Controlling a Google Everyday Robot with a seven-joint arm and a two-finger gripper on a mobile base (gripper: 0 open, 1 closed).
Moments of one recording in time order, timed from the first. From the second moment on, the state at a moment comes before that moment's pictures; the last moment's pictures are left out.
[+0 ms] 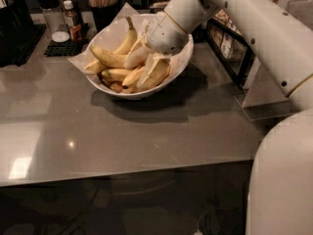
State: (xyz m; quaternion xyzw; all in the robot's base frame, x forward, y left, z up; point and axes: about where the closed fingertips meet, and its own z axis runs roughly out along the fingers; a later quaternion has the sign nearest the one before) arm 0.578 0.040 0.895 -0.83 0.44 0.25 0.24
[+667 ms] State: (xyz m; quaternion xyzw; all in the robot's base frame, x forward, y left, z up) arm 0.578 0.034 0.904 -0.83 0.45 0.23 0.25
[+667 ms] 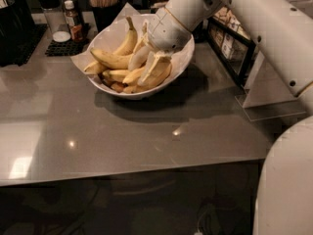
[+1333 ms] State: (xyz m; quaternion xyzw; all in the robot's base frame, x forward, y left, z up) arm 0.570 0.002 0.971 -0.79 0.49 0.18 0.32
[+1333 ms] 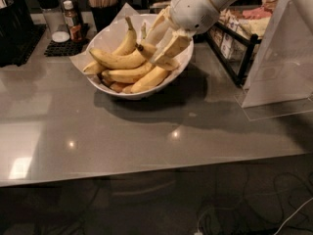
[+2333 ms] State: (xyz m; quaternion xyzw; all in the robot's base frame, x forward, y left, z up) arm 0.474 -0.021 1.094 -0.75 0.43 0.19 0.47
